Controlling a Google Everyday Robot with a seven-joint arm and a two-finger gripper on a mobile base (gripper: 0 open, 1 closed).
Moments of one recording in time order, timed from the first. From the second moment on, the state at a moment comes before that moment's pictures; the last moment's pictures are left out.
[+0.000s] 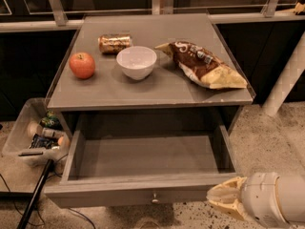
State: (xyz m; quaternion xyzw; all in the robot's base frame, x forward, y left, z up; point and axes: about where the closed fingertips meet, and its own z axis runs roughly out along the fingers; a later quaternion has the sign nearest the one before) arm 0.320 -0.162 0.736 -0.47 0.80 0.20 0.31
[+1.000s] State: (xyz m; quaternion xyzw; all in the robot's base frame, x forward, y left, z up) arm 0.334 -0.133 0.673 -0.53 0.77 0.18 0.30
